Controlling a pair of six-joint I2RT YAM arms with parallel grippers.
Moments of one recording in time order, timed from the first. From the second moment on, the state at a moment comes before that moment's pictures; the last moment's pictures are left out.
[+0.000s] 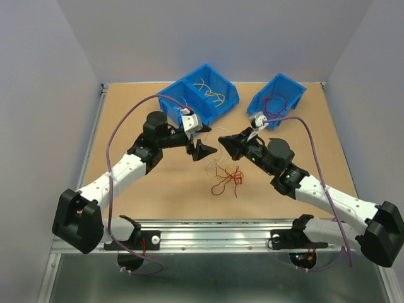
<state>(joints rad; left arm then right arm) -0.51 1.26 0.87 0.25 0.84 0.16 0.77 1.06 0.68 0.45 -0.04 0.32</state>
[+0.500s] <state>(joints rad) -0.56 1.39 0.91 0.25 0.83 0.16 0.77 1.08 0.68 0.48 -0.09 0.37</state>
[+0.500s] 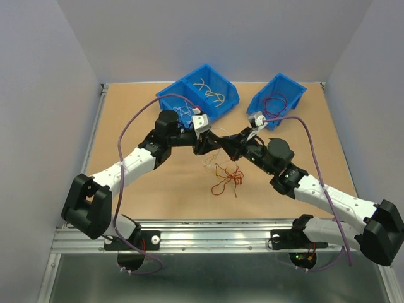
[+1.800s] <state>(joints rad) -0.46 1.20 0.91 0.29 0.82 0.06 0.77 1.28 0.60 0.66 -0.04 0.42</state>
